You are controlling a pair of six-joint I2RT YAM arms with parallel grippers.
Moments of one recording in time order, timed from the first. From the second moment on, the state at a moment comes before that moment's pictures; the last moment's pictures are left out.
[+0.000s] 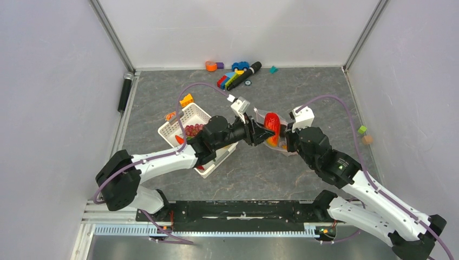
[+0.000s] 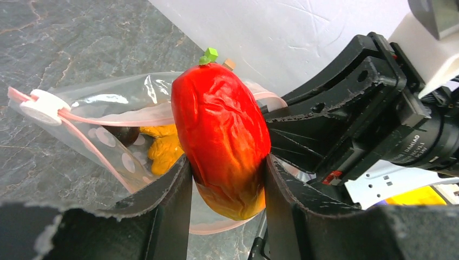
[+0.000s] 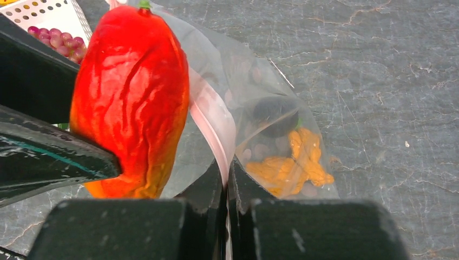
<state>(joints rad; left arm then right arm) -0.94 1.42 0.85 0.56 0.19 -0.58 0.80 0.76 0.79 -0.46 0.45 0.20</state>
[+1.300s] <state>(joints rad) -0.96 1.09 0.81 0.11 -0.27 -0.48 0.80 0.75 0.79 -0.46 0.48 0.19</state>
